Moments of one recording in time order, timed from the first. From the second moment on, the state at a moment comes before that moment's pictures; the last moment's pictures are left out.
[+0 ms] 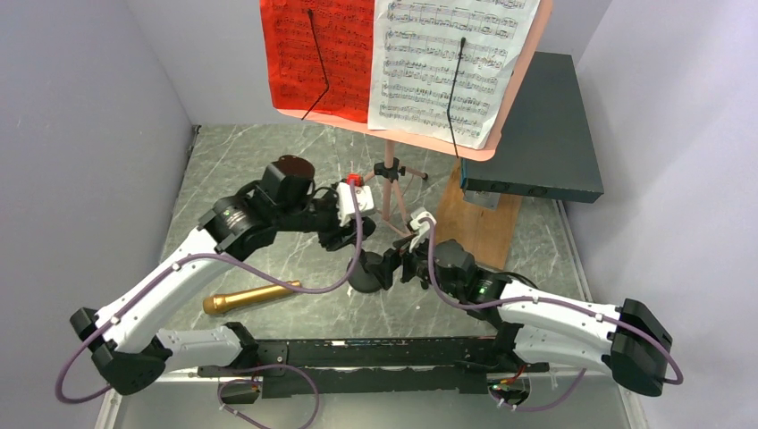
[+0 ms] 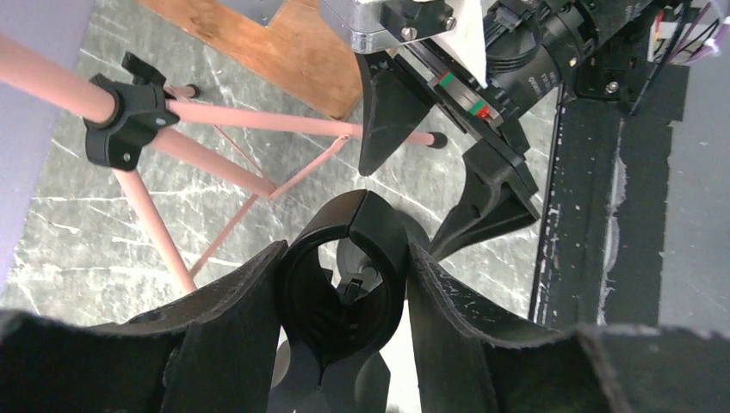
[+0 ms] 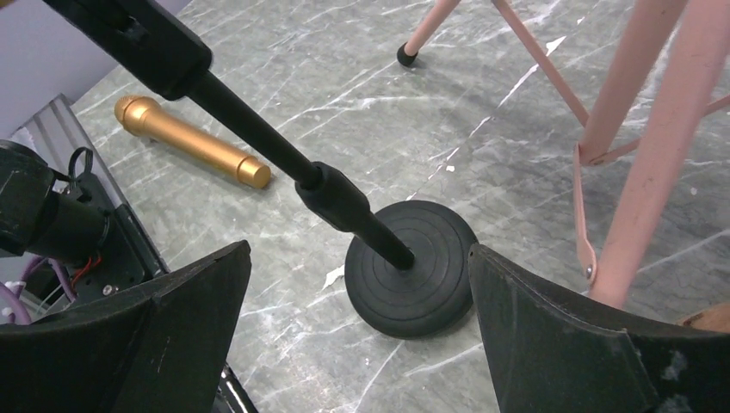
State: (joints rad) left arm -0.78 1.13 1.37 -0.76 0.40 0.42; right arm 1.01 0.99 0.48 0.28 0.12 0.32
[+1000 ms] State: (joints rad) left arm -0.83 0.95 1.37 -0.77 -0.12 -0.10; right arm 0.97 0.80 0.42 0.24 0.12 0.31
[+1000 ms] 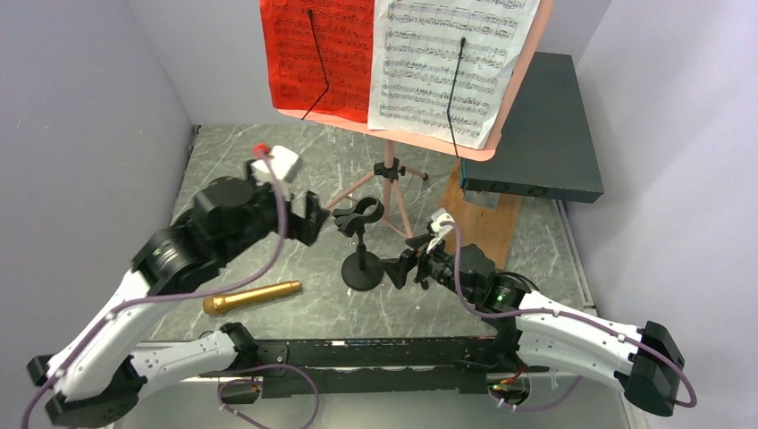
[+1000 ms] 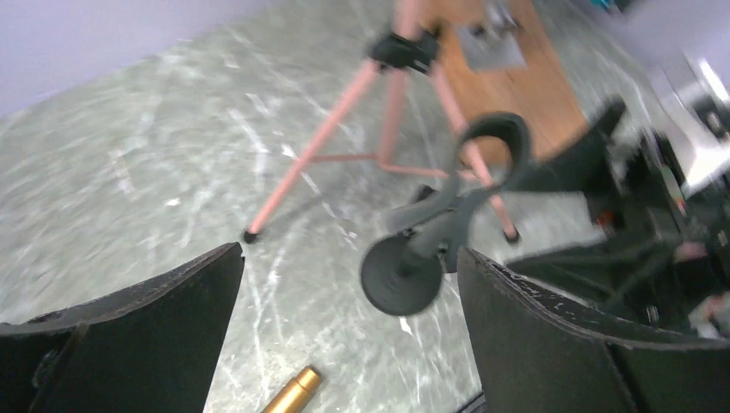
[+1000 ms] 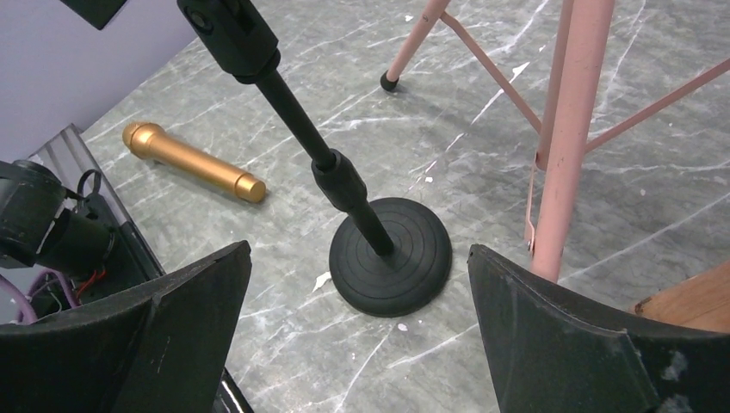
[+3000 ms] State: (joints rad) left arm 0.22 0.98 1.34 -1.00 -0.13 -0.66; right arm 0.97 0.73 0.44 0.16 0.13 0.28
